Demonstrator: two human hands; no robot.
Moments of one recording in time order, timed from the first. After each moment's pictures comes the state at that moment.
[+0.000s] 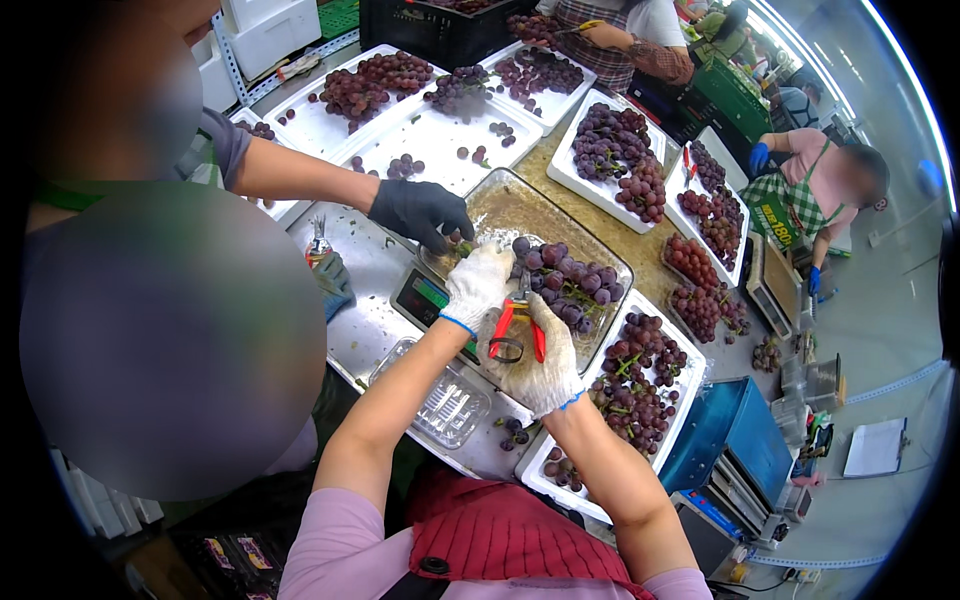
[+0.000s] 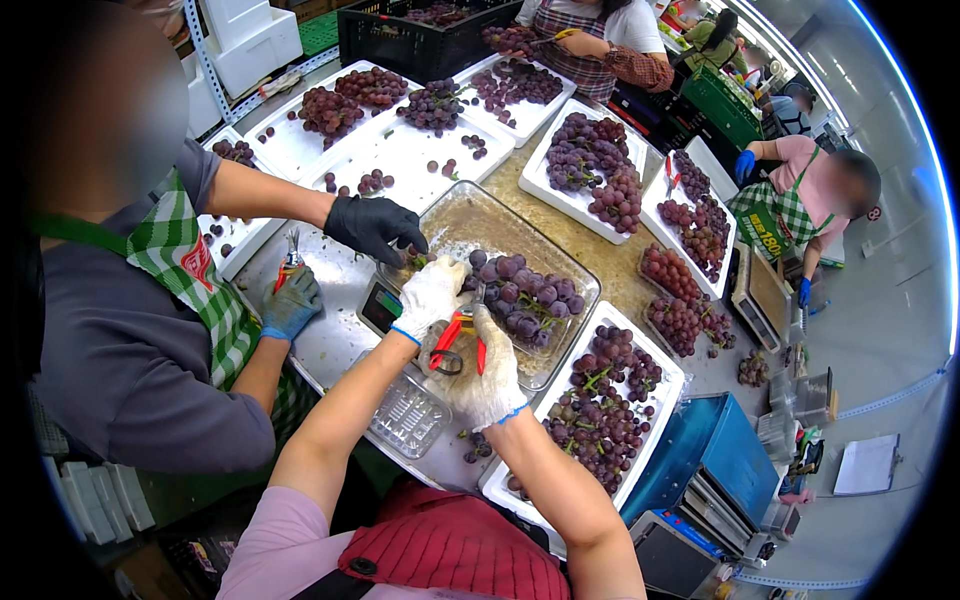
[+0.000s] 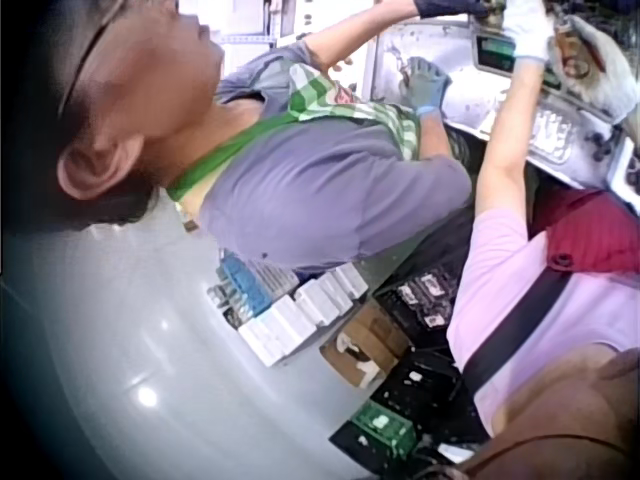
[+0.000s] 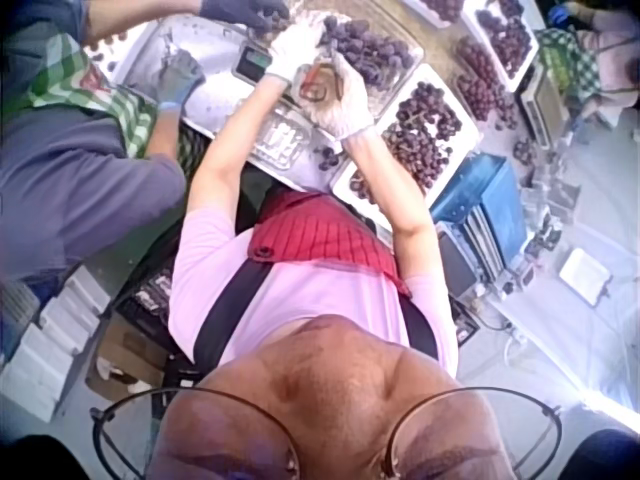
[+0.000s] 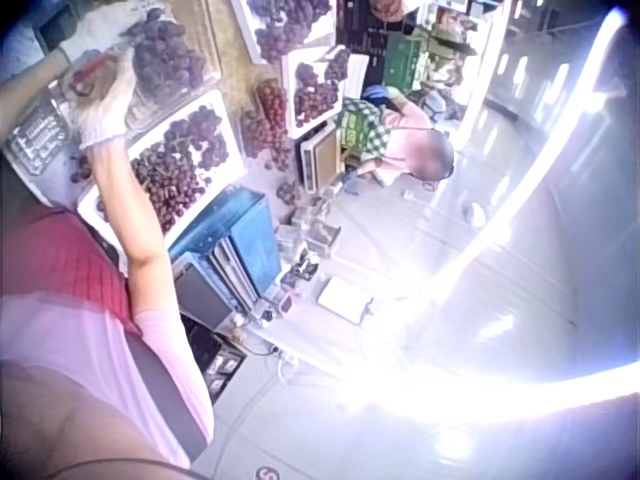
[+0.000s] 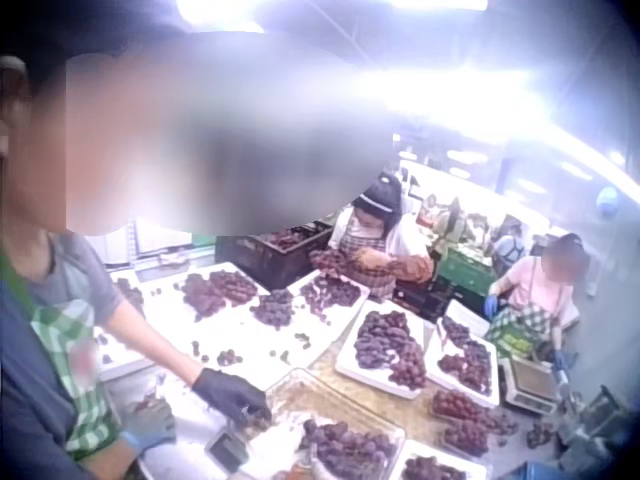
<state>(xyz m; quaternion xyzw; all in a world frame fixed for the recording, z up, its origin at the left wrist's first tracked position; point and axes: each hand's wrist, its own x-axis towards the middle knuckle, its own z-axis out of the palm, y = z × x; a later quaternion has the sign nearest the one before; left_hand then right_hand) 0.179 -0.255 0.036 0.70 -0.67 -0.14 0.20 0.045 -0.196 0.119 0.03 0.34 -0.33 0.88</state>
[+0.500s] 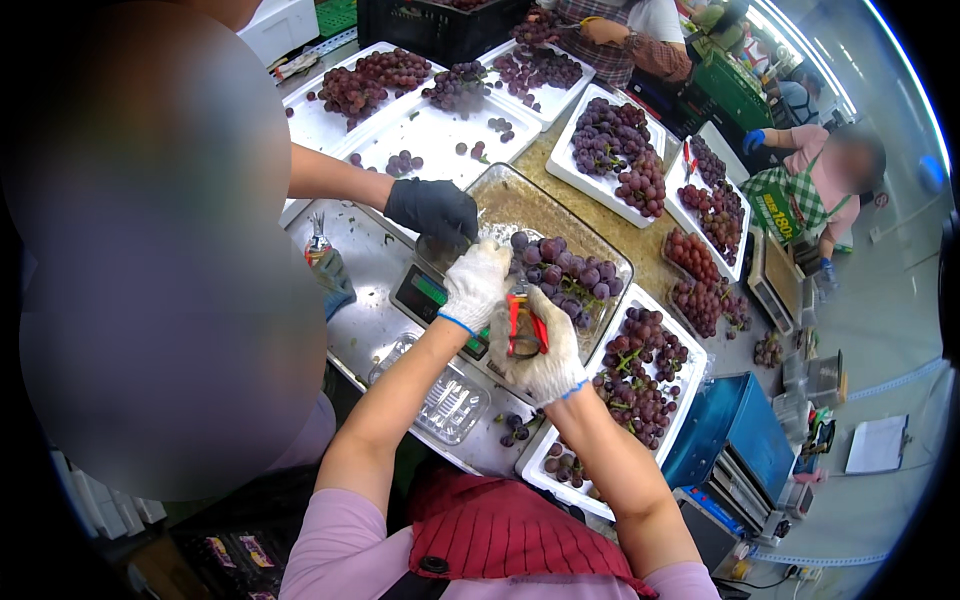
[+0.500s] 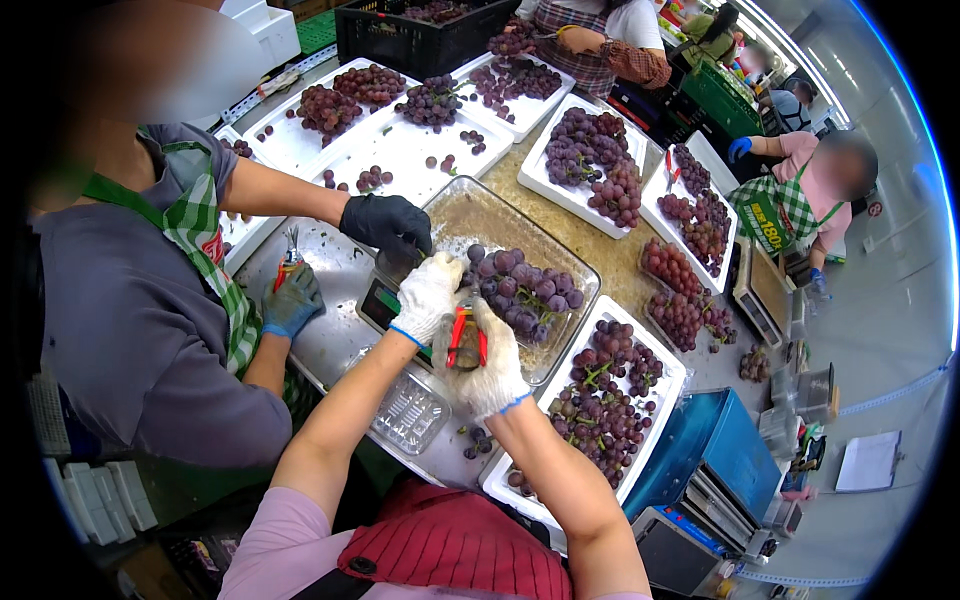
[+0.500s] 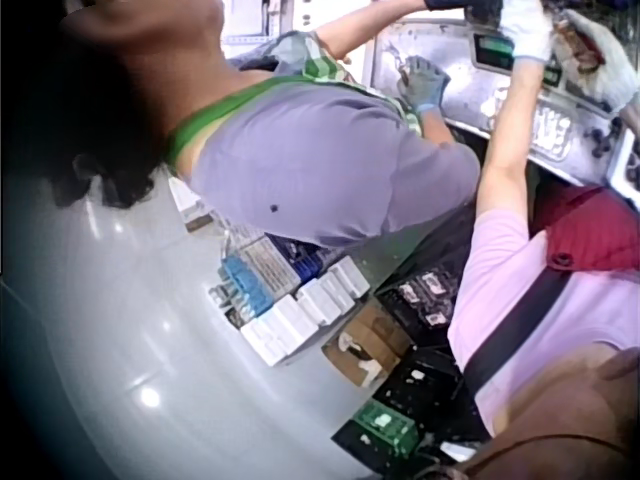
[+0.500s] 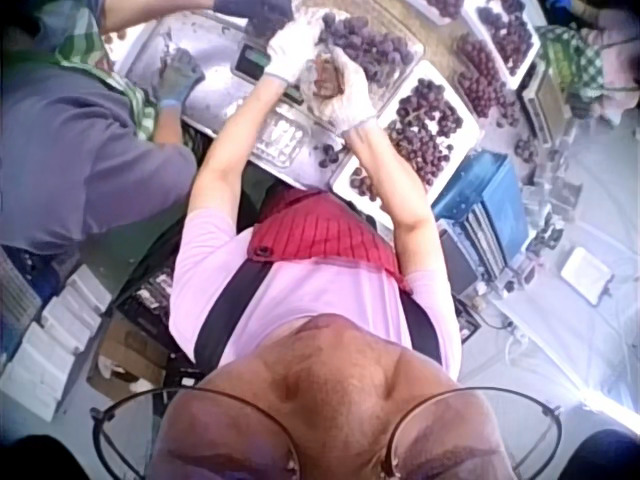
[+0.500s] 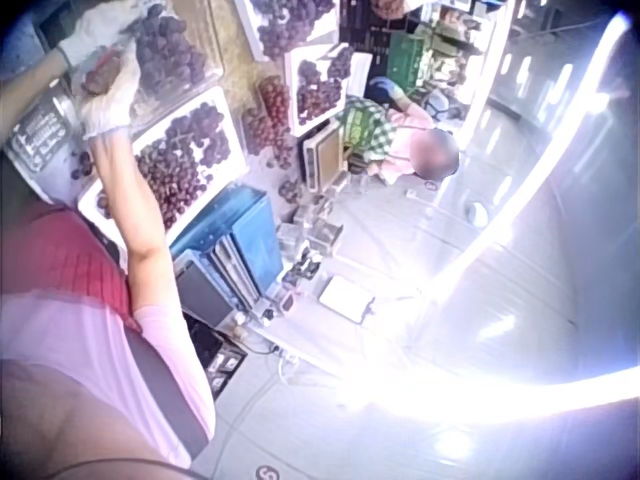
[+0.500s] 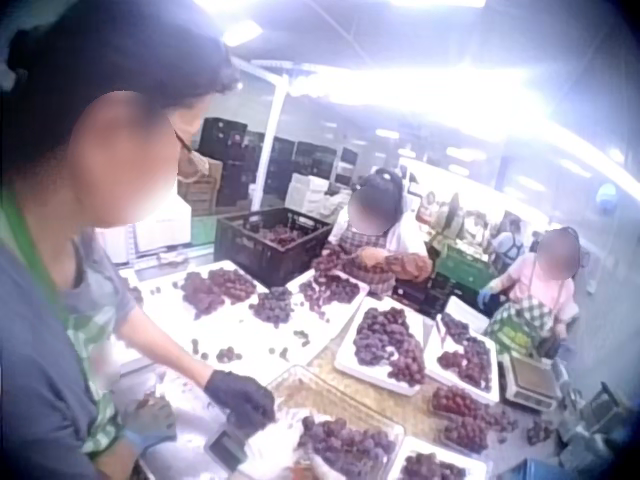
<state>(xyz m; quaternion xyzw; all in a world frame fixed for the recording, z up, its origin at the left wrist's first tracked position) 0.175 -0.240 0.046 0.70 -0.66 -0.08 0.25 0.038 -0.206 0.115 0.08 0.35 -0.30 0.89</state>
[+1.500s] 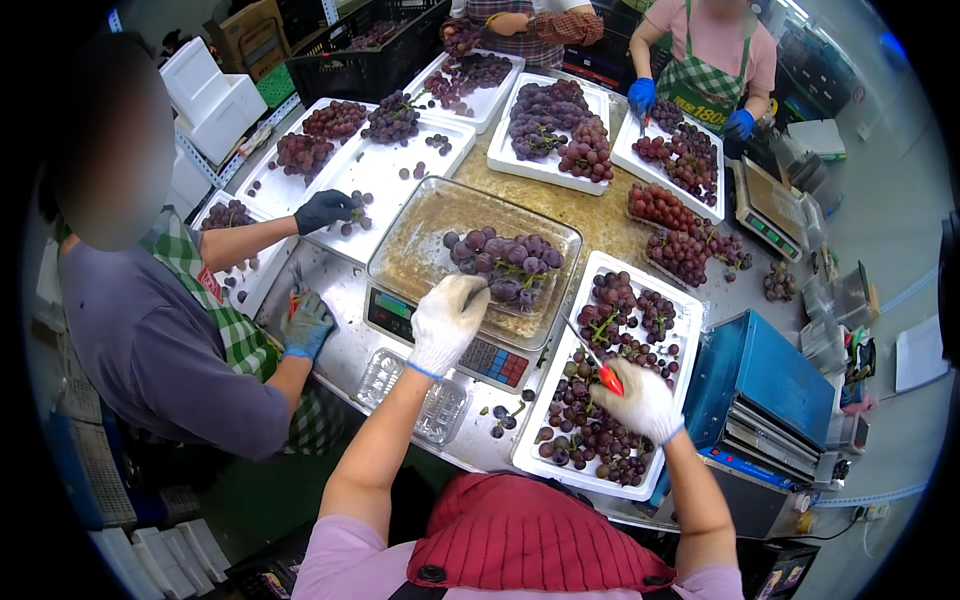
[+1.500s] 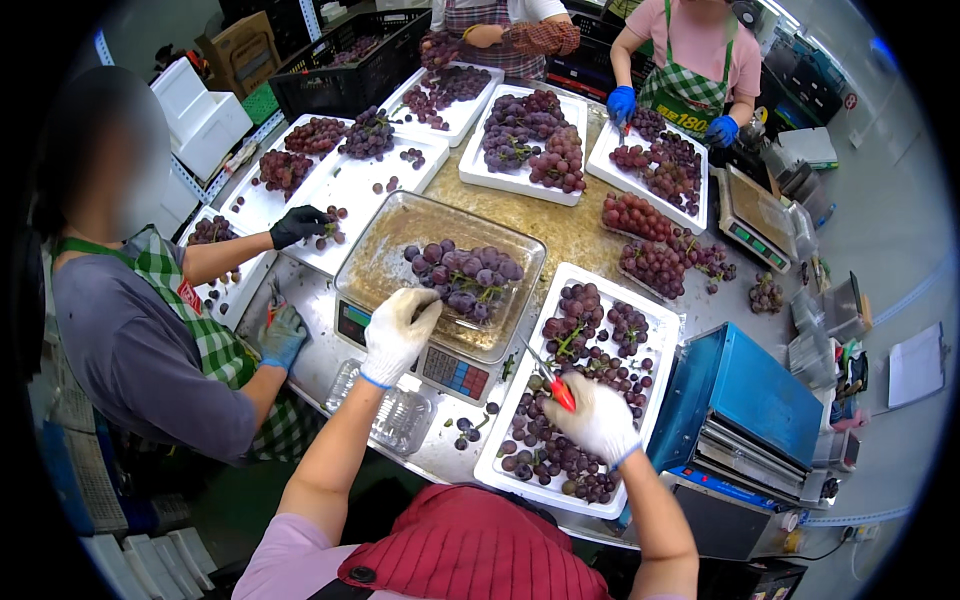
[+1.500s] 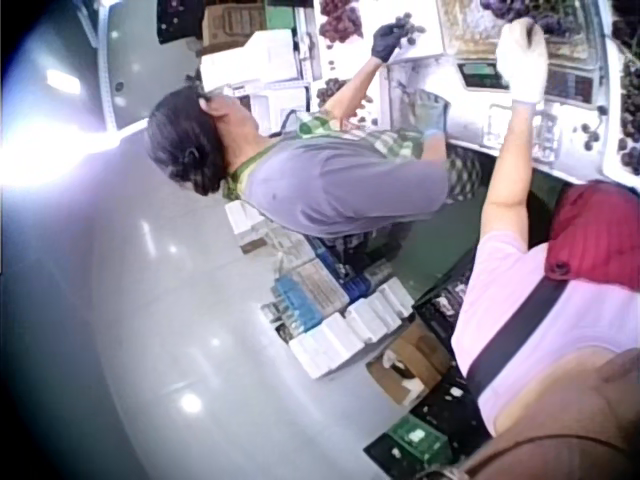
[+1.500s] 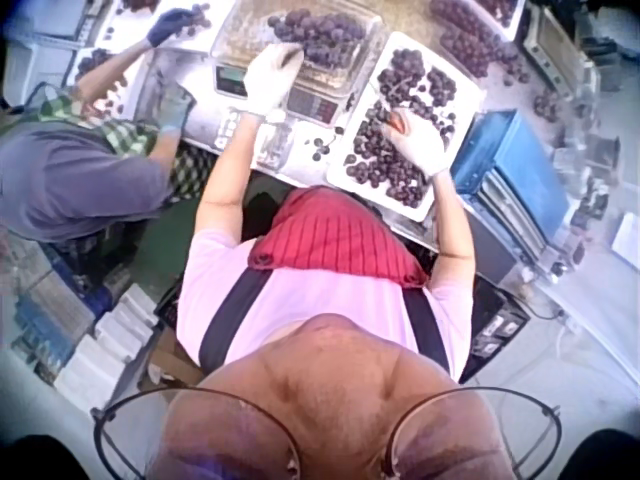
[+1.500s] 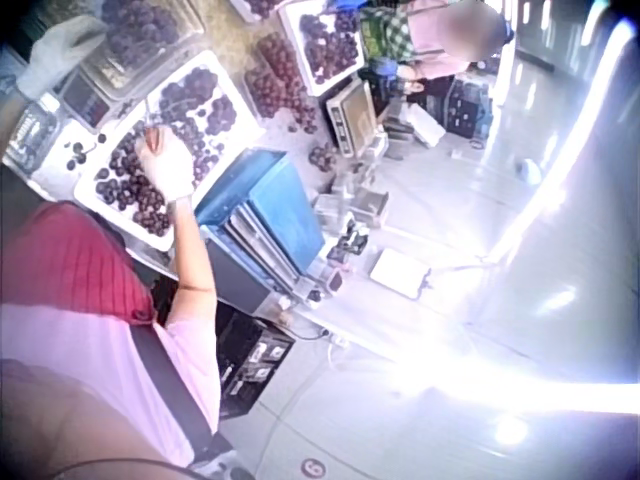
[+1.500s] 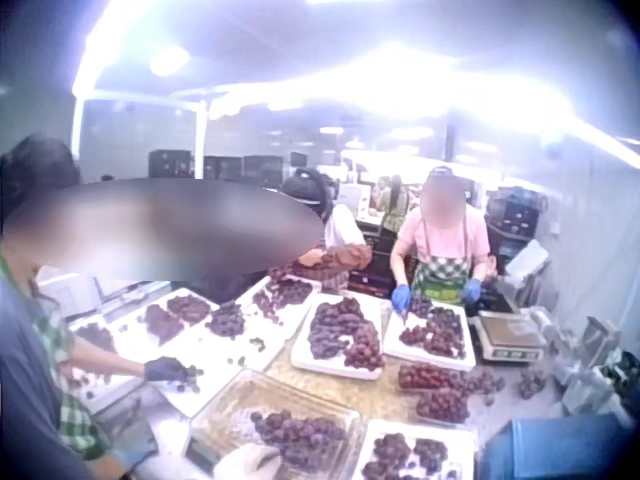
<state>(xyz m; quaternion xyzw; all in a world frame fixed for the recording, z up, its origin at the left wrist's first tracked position) 0.104 -0.190 0.090 0.63 -0.63 -0.12 0.44 -0.190 -0.156 0.141 -0.75 0.59 -0.02 0.29</state>
